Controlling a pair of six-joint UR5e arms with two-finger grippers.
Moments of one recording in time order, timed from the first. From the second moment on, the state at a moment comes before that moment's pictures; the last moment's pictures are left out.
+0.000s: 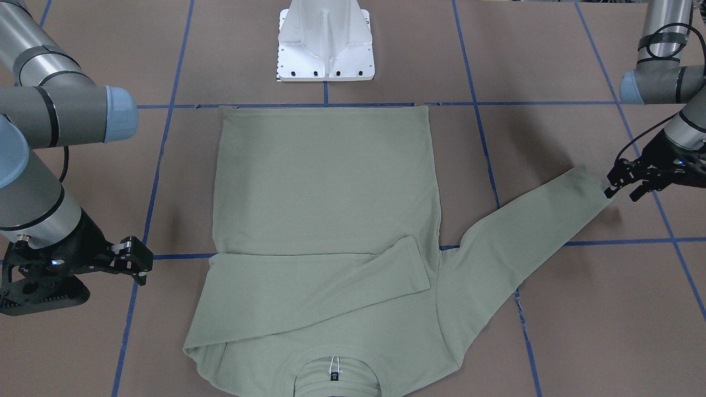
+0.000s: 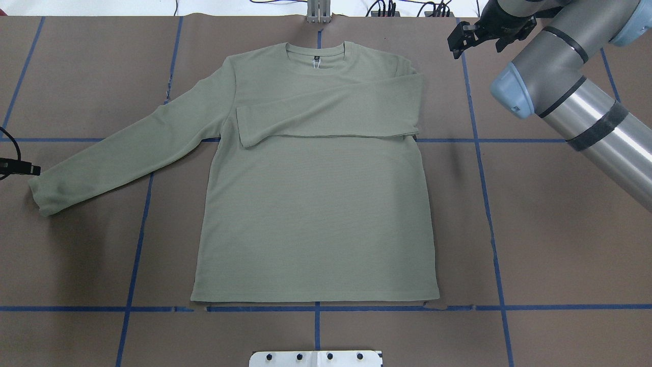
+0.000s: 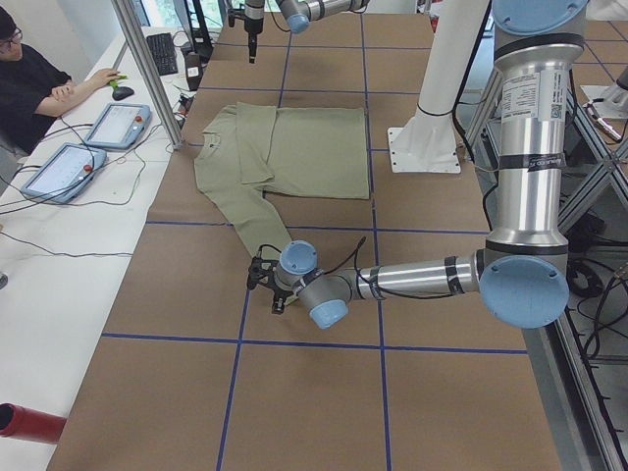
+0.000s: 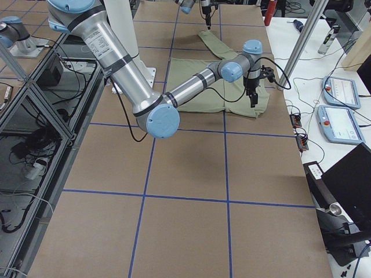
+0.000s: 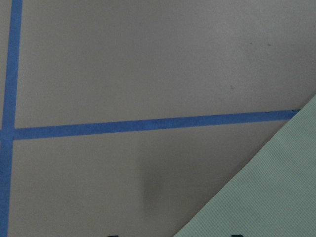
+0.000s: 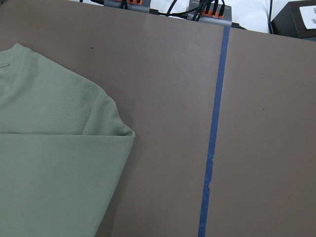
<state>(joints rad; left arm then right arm) -1.08 -1.53 -1.35 -2.65 -2.17 -0.79 1.05 -0.92 1.47 -1.50 2.05 0.62</state>
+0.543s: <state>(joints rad) -1.05 -1.53 -1.32 -2.66 -2.16 -0.79 1.05 -0.93 1.48 -1.50 2.05 0.63</state>
